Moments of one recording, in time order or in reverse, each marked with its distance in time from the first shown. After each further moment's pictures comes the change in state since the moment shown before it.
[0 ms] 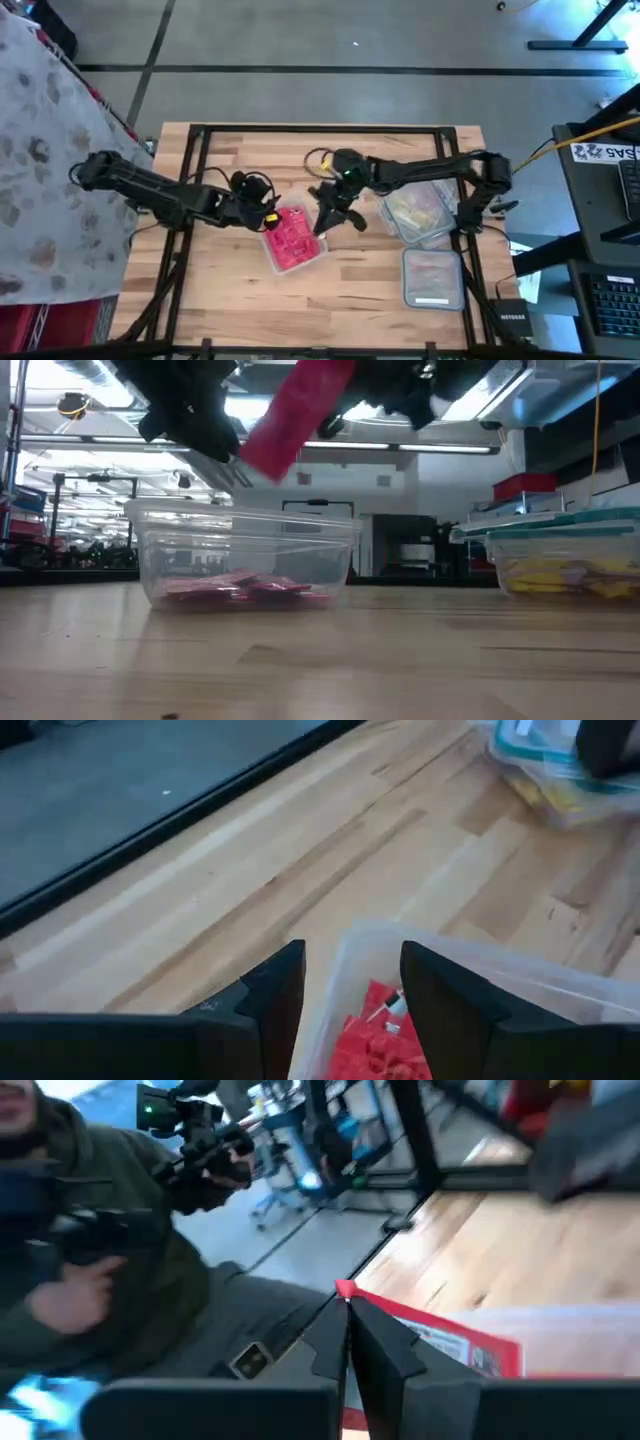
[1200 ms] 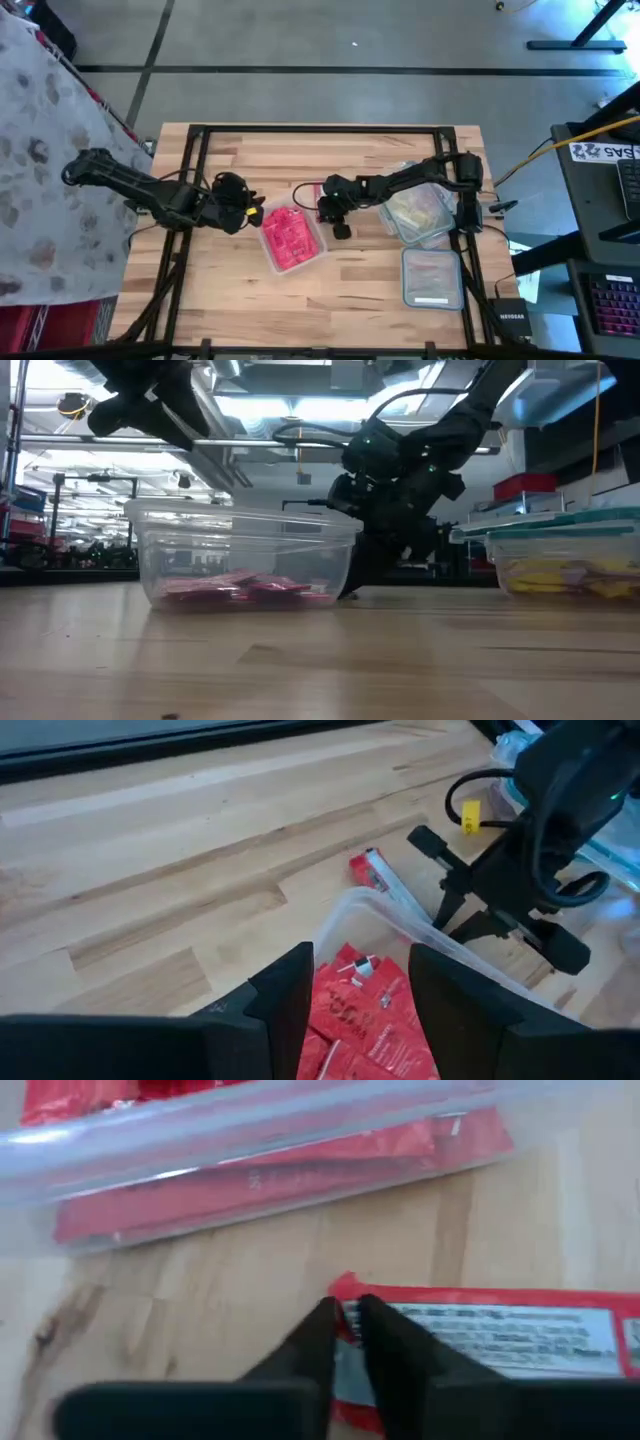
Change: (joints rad) left arm -0.078 -0.152 0.000 -0.227 0.026 -0.468; right arm -0.029 0.227 -0.208 -0.171 0.787 -0.401
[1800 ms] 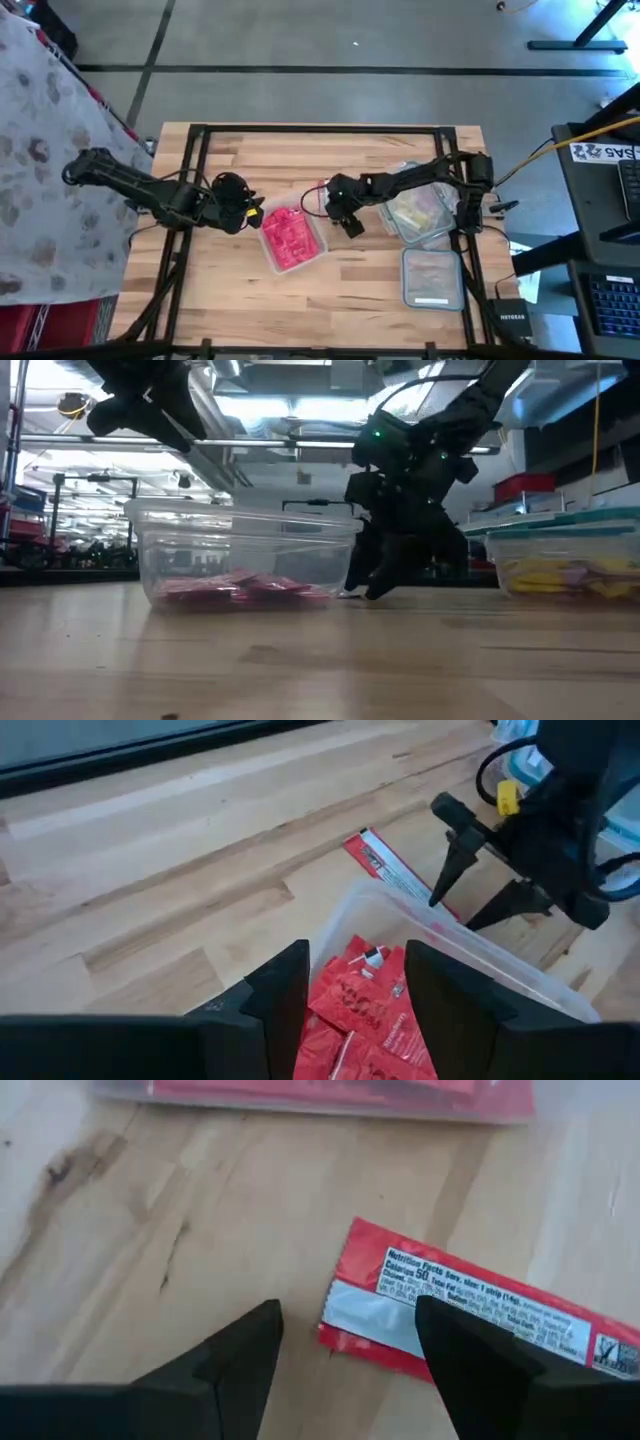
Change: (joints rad) left arm 0.000 0.000 0.000 -0.024 0.001 0.039; right arm 0.013 -0.086 -0.006 -0.110 0.067 -0.268
